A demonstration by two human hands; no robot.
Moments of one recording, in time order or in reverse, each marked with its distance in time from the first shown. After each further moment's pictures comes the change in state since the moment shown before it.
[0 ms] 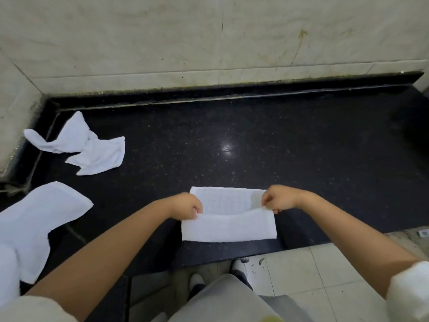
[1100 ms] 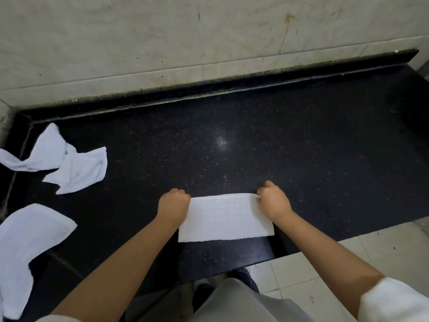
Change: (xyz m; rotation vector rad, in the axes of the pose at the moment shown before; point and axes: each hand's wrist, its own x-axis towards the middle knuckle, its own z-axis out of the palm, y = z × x) left_hand 0.053 -0.006 0.017 0.471 0.460 -0.294; right_hand 0.048 0.018 0.041 -0.116 0.625 0.193
